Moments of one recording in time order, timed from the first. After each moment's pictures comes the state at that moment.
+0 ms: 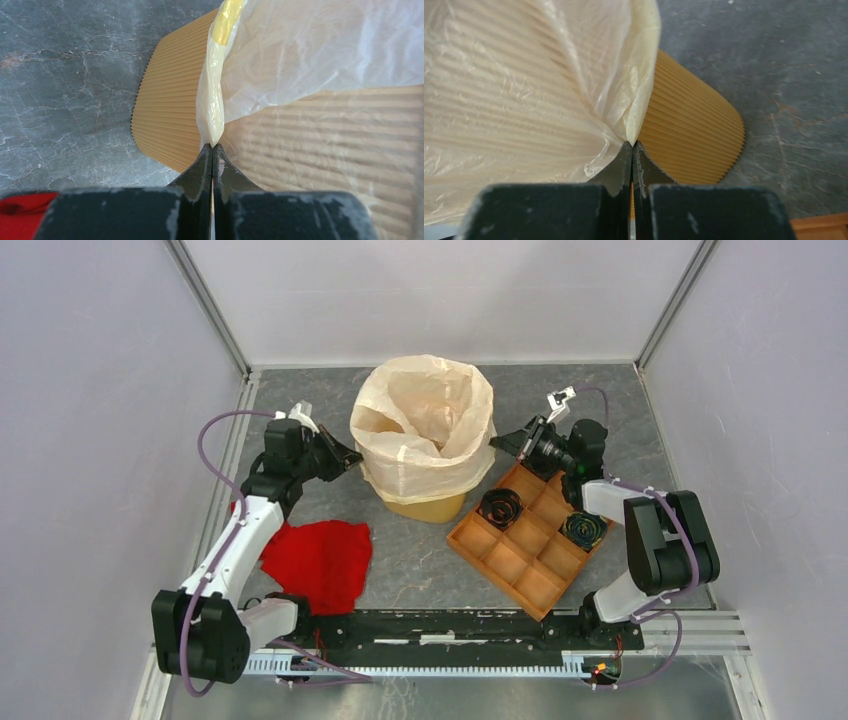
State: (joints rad) left arm -0.14 1.12 0.83 -0.25 0.35 -0.74; right arm 0.14 1.56 0.66 0.83 -0.75 0.86
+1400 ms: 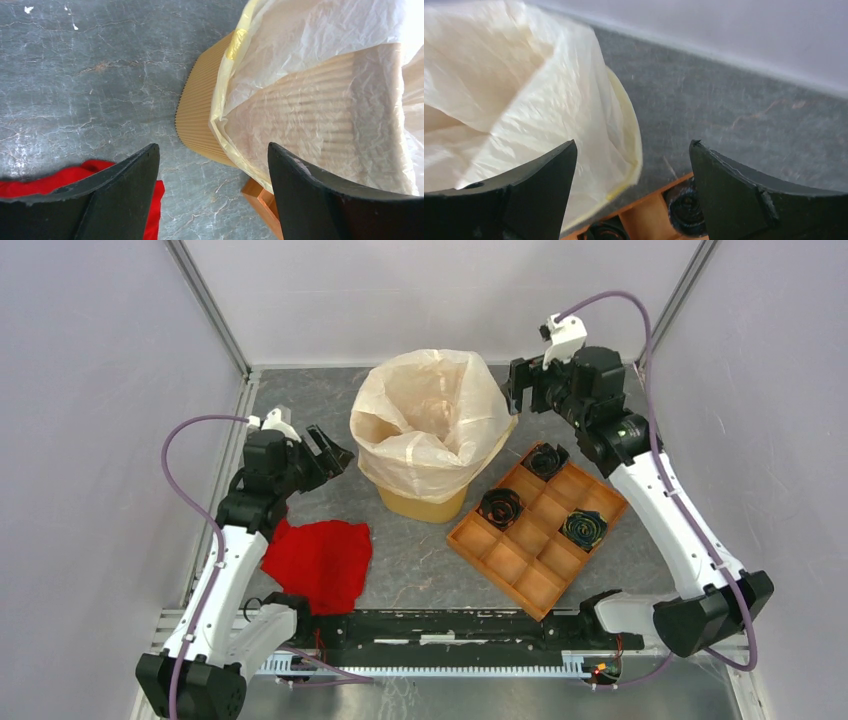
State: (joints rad) left arm -0.14 0.91 0.87 -0.48 0.14 -0.62; right arm 0.38 1.30 1.46 -0.41 -0.01 0.02
